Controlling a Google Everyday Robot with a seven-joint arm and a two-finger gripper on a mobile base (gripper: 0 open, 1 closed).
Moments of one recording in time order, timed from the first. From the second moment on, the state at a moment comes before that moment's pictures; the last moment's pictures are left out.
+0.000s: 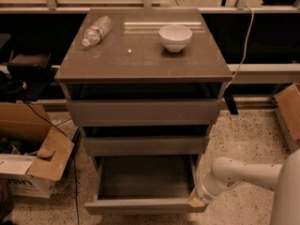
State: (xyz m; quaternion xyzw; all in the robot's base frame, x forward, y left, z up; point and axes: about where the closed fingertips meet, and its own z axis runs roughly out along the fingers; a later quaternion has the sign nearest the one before) arm 0.448 -0.193 0.337 -0.53 0.82 0.18 0.08
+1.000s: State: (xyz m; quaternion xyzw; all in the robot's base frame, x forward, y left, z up) arm 0.440 -0.172 0.244 -0.53 0.82 0.20 0.06
